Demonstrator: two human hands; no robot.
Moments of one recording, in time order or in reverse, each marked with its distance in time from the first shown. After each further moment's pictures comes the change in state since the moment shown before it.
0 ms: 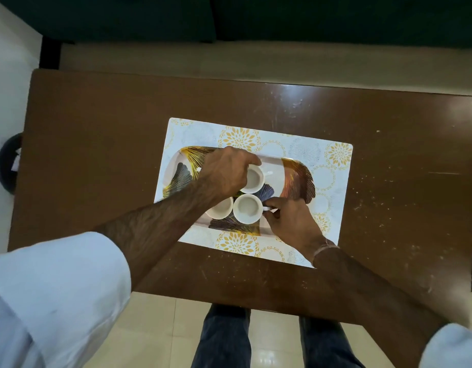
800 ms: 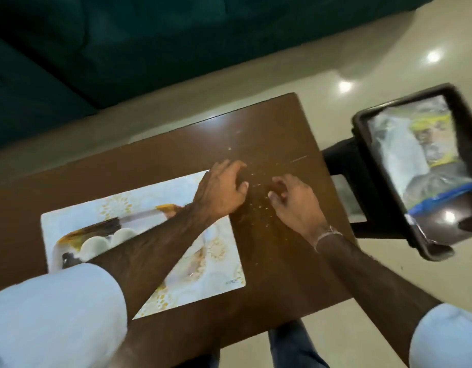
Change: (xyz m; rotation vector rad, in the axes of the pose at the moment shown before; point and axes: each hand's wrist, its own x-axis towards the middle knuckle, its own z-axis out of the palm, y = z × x) left_hand 0.090 0.245 0.049 -0.143 -0.161 0.228; right_hand -0.077 0.178 -0.169 0.125 0.445 0.365
